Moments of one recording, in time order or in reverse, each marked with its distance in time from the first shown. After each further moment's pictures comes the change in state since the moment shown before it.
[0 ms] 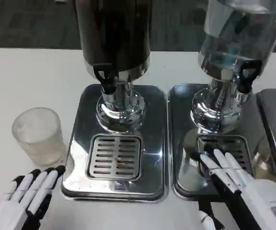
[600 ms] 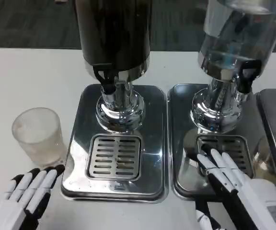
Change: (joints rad) left arm -0.008 0.015 0.008 0.016 -0.016 -0.016 0.000; right arm -0.011 0.016 0.016 0.004 -0.003 0.010 0.008
